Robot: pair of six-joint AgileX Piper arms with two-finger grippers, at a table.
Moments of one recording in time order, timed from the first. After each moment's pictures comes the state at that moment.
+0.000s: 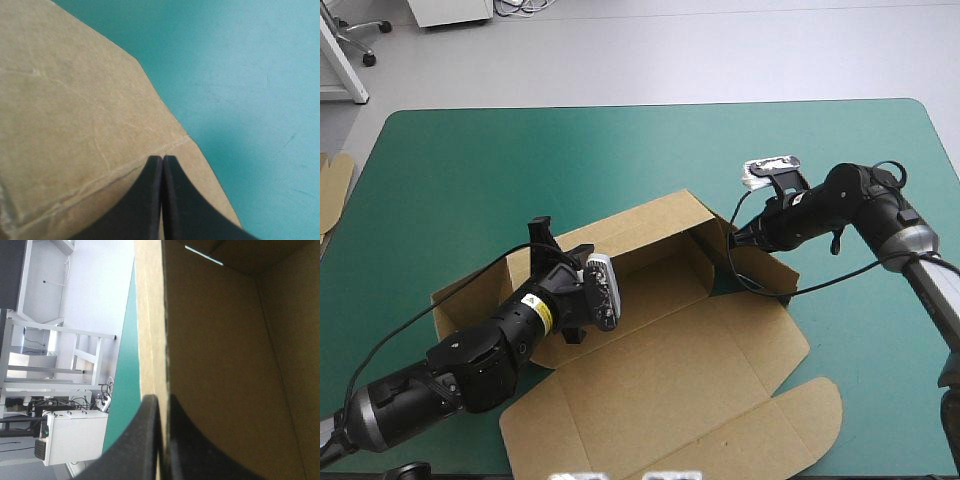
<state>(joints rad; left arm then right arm) -1.02 1.11 -0.84 1.02 0.62 -0.04 0.23 1.54 -1.29 0.40 0.96 -0.34</state>
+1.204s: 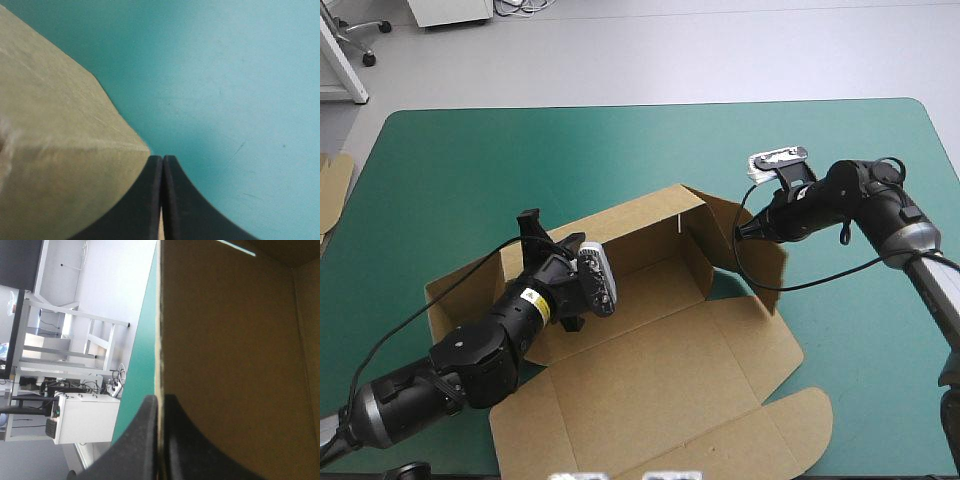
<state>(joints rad) -1.00 1.12 -0.84 1.16 0.65 -0.19 0.23 1.54 -1.34 0.28 0.93 -0.29</state>
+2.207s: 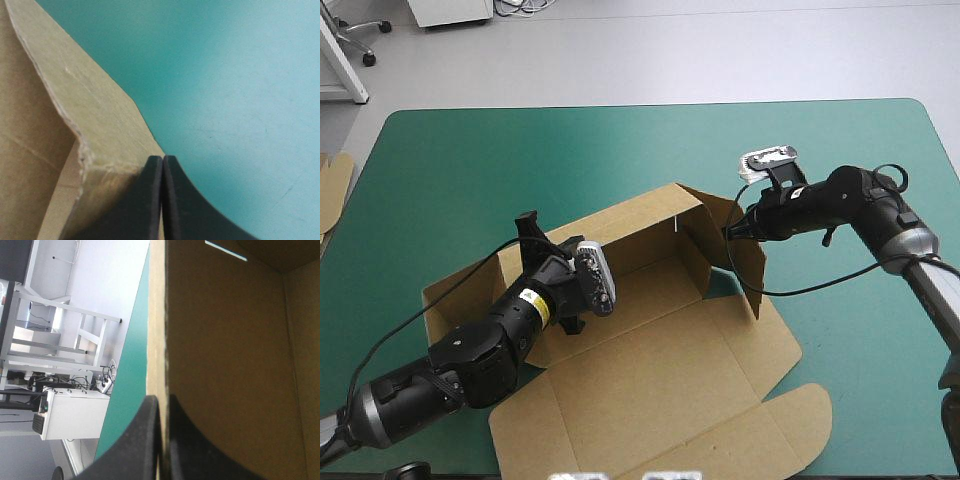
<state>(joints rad) -1.00 1.12 -0.84 1.10 0.65 -0.18 0.23 1.54 -1.28 0.48 0.83 -0.46</state>
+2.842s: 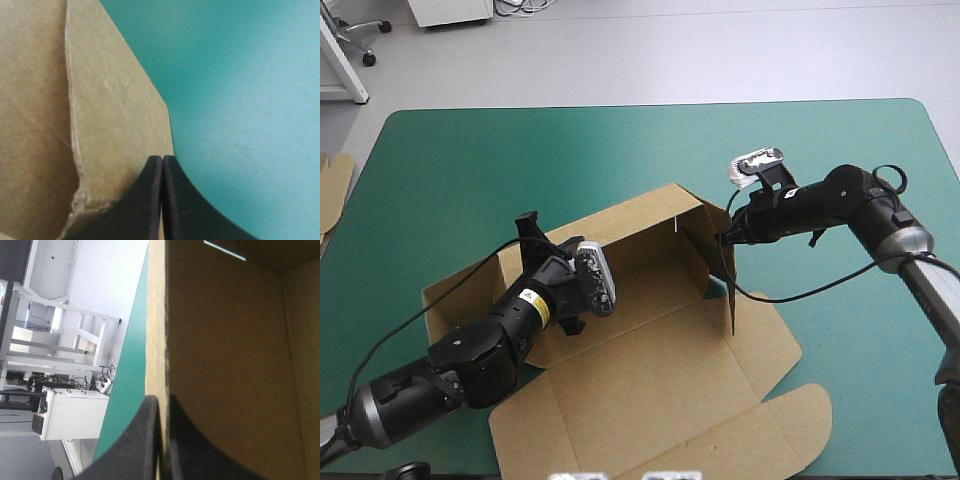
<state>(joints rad) -1.00 1.12 -0.84 1.09 0.65 -0.17 0.23 1.55 -1.27 0.62 0.86 -0.64</state>
